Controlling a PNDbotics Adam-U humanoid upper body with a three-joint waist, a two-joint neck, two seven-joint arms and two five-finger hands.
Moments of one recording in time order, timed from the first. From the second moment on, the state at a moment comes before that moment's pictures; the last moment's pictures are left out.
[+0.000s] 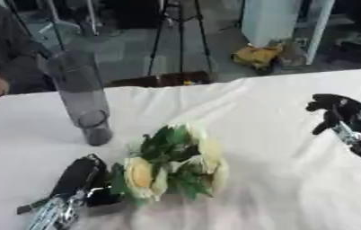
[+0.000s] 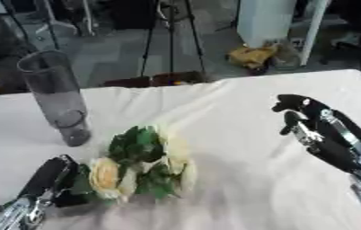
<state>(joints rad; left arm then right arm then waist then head) -0.46 0.24 -0.30 -1.28 -0.87 0.14 0.06 -0.23 -0.56 -0.01 -1.73 -0.07 -0.19 0.24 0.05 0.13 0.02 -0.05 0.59</state>
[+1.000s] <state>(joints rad) -0.58 0.36 -0.22 -1.49 -0.95 0.16 -0.10 -0.22 -0.56 -0.01 -1.73 -0.07 -0.19 0.24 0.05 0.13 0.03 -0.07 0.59</state>
